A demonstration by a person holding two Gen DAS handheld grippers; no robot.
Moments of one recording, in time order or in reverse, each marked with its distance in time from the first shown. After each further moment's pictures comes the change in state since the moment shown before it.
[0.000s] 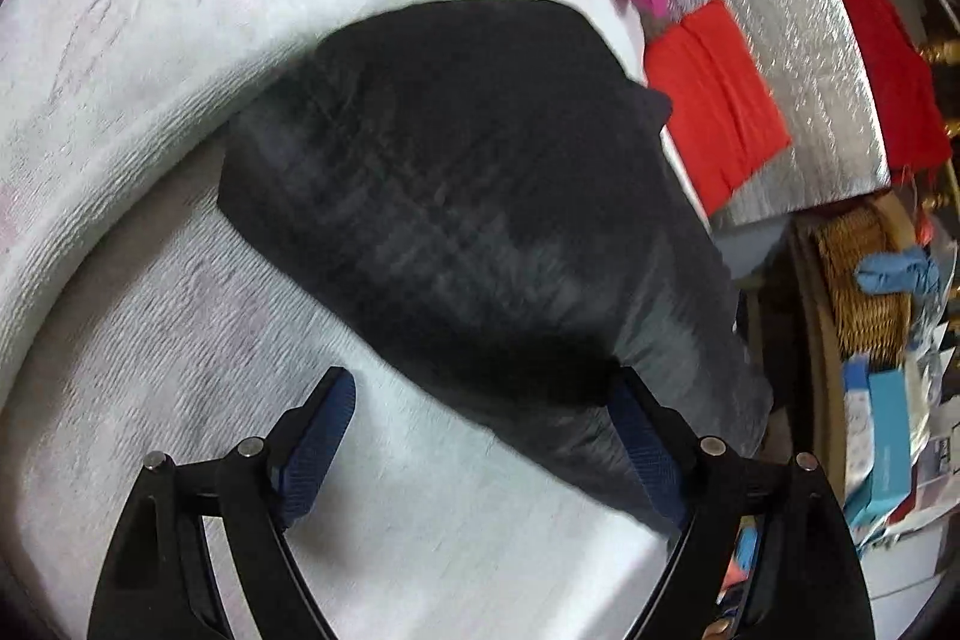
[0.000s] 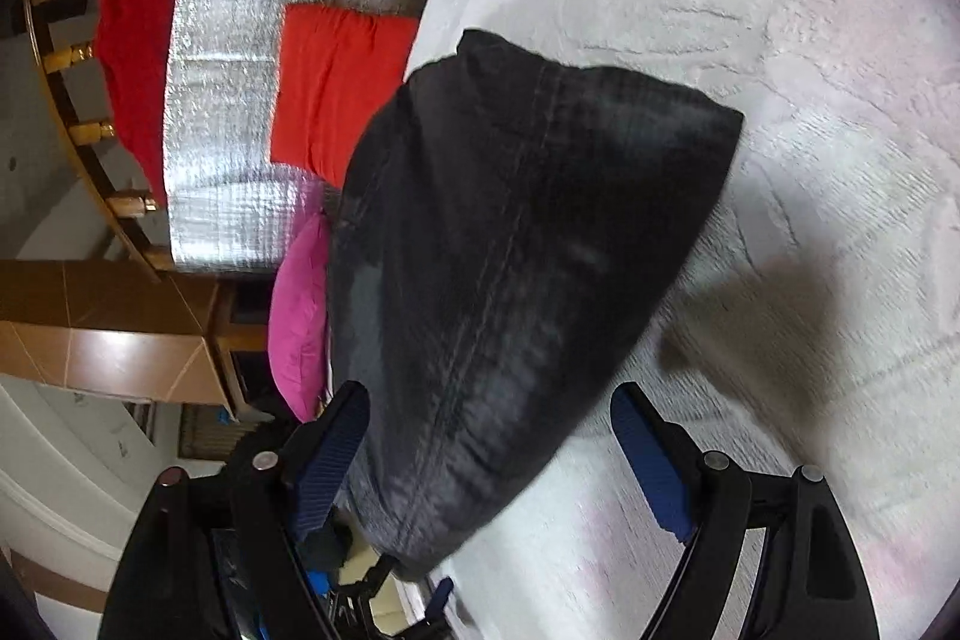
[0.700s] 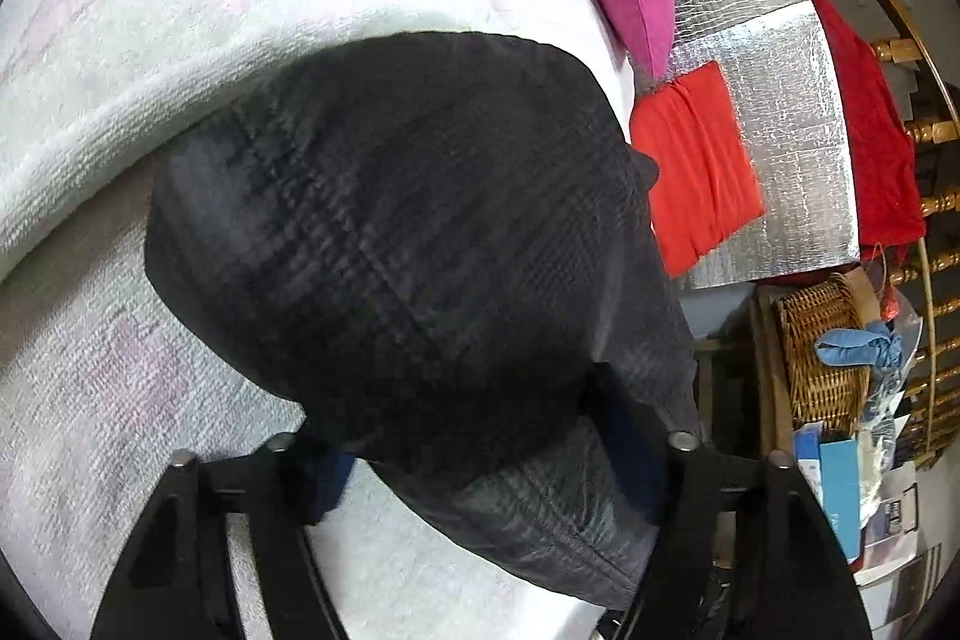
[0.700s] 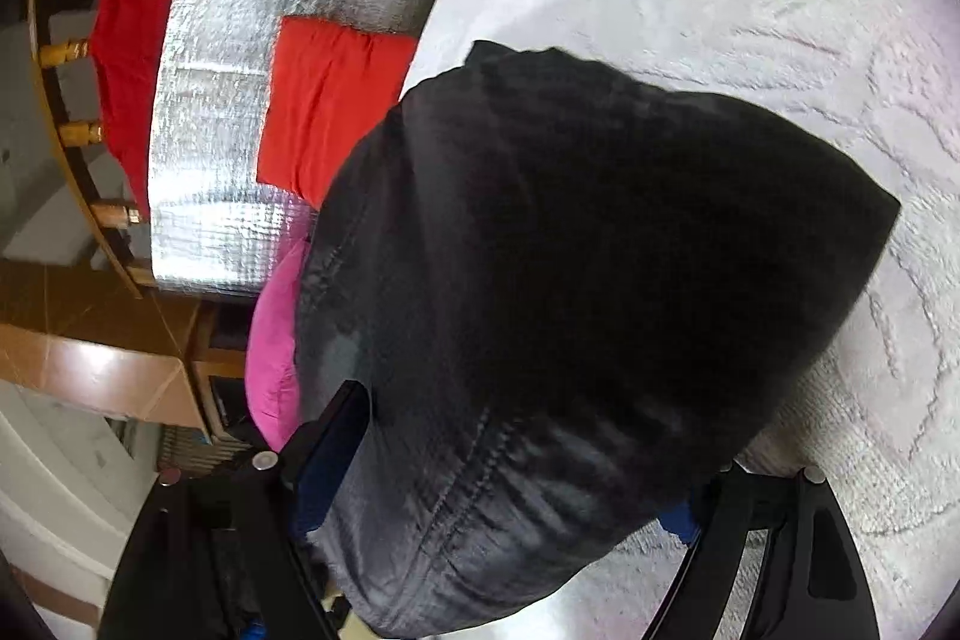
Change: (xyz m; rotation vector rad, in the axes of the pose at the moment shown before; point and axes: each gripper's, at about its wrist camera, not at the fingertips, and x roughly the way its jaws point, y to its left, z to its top) left arm 0.018 0.002 0.018 -0.114 -0.082 -0.104; right arm 0.039 0.019 0.012 -0.066 -0.081 -0.061
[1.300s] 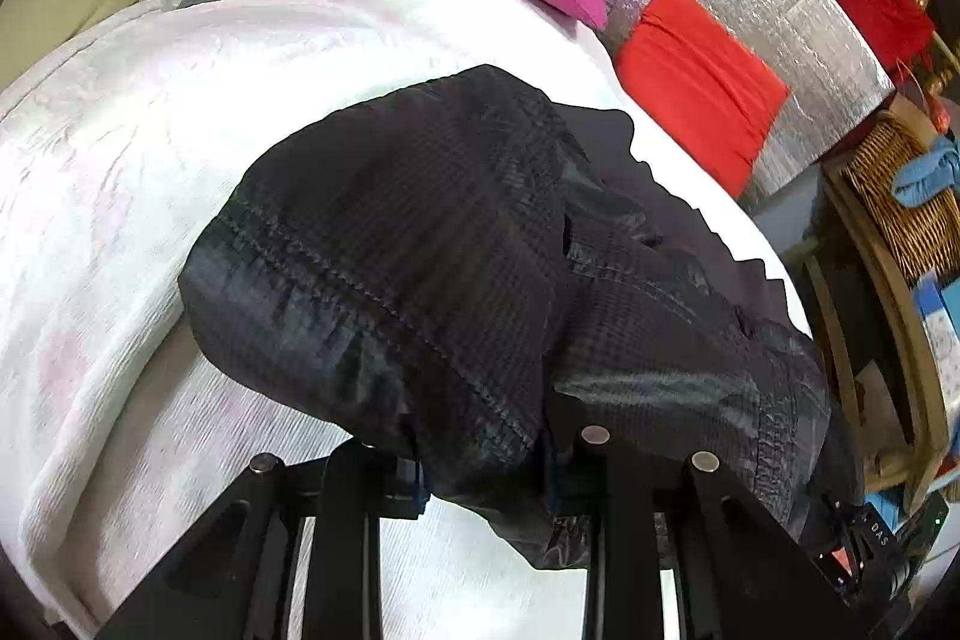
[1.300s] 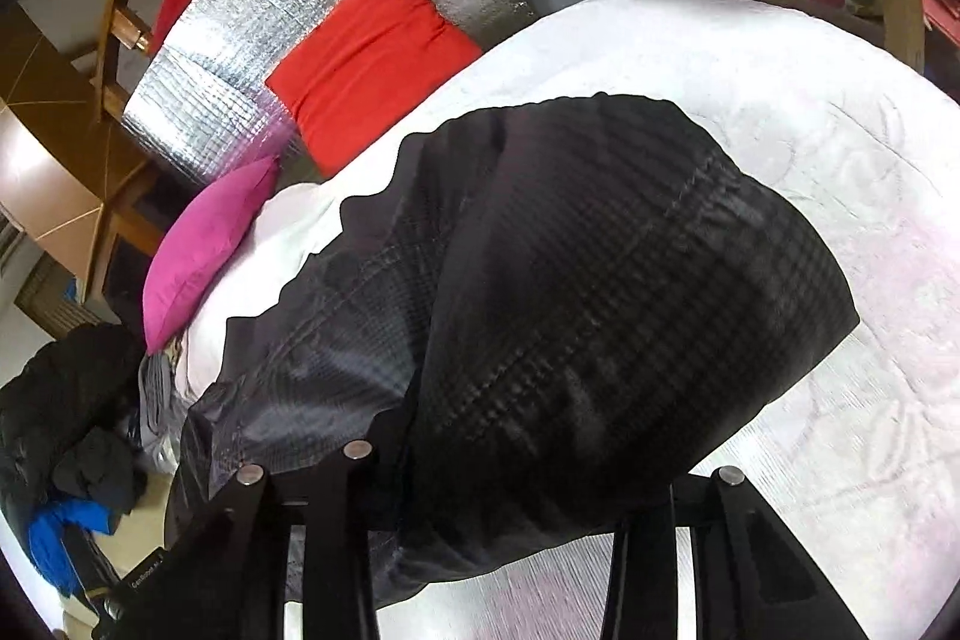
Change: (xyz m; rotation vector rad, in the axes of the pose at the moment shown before) left arm -0.025 -0.067 -0.025 0.414 -0.061 0.294; right arm -0.029 0.065 -0.050 -0.444 -0.074 -0.267
